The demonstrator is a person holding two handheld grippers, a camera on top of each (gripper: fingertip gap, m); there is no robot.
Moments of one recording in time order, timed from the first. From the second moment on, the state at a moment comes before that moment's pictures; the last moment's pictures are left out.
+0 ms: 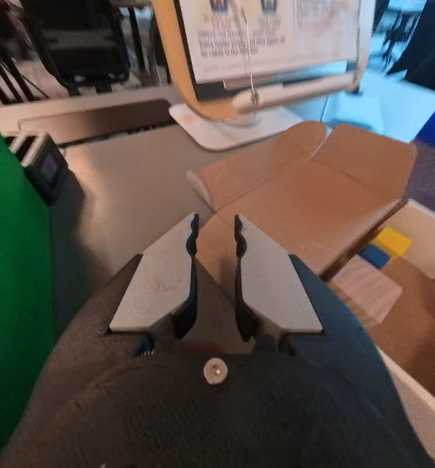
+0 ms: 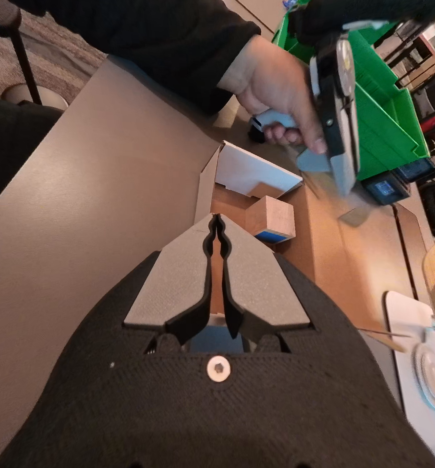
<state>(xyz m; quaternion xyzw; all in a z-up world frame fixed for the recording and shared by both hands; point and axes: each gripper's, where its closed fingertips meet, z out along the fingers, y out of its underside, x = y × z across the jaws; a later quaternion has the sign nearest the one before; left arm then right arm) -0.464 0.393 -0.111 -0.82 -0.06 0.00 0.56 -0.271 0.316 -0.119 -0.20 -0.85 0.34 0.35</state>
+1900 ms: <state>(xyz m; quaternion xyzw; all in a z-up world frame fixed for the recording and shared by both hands) -0.342 0.355 -0.097 -0.81 0.26 -0.07 0.52 -0.295 0.457 -0.077 -0.61 -0.57 0.48 0.28</state>
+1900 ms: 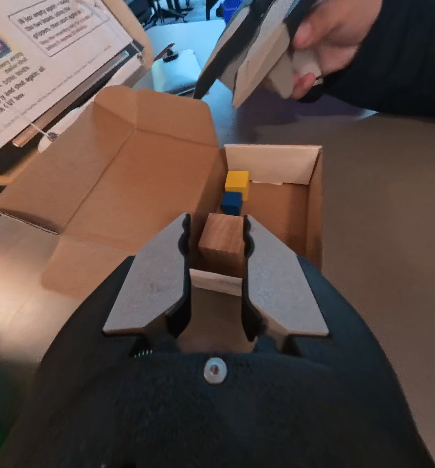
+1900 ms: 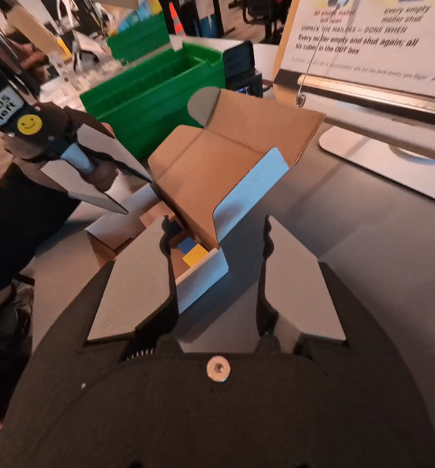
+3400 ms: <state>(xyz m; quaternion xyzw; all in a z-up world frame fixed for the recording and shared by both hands) -0.321 0.346 -0.166 -0.88 0.47 0.01 0.05 -0.289 0.458 -0.063 -0.57 -0.57 0.51 0.30</state>
